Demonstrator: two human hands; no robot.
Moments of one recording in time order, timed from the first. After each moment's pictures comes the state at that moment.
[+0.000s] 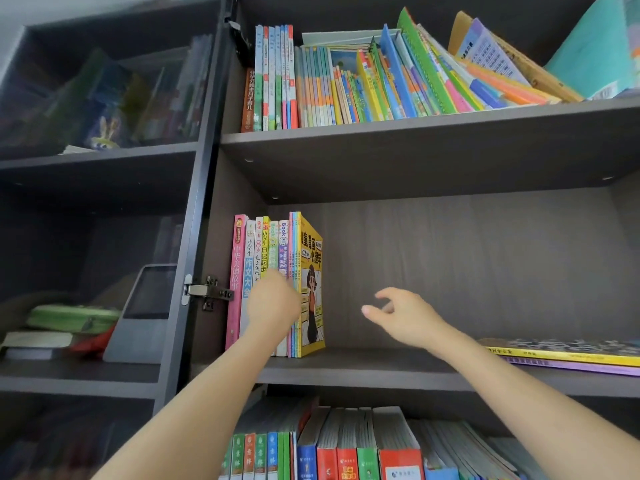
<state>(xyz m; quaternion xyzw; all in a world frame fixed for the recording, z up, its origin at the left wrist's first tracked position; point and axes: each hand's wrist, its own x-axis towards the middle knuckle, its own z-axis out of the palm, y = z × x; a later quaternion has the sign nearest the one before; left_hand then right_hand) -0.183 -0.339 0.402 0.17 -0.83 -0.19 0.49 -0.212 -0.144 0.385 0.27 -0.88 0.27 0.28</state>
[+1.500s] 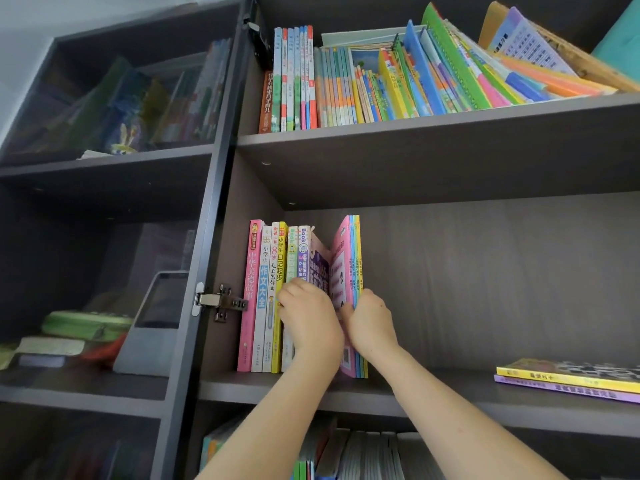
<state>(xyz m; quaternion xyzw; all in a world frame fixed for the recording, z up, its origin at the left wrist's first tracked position) -0.238 -0.324 0.394 0.33 -0.81 0.06 0.49 -0.251 -0.249 0.390 0.25 -0.78 0.45 0.36</state>
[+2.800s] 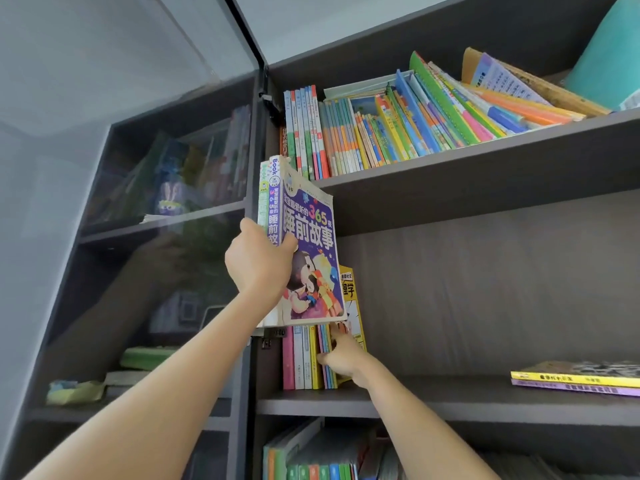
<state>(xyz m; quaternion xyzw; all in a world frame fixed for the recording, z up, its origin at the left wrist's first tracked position) -0.050 -0.338 0.475 0.14 -0.67 -0.22 0.69 -0.223 -0.294 0.382 0.40 -0.77 0.50 0.06</state>
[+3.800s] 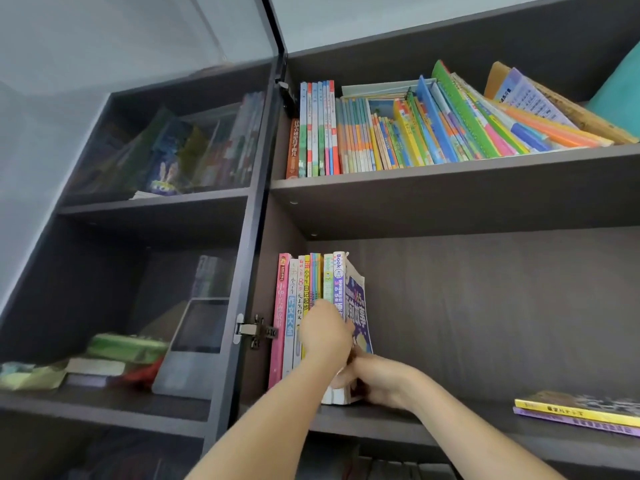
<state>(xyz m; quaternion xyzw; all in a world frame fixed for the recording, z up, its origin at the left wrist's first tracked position) -0.187 -0.330 0.418 0.18 -0.84 -0.16 0.48 -0.246 -0.252 0.380 0.34 -0.79 0.50 -0.10</state>
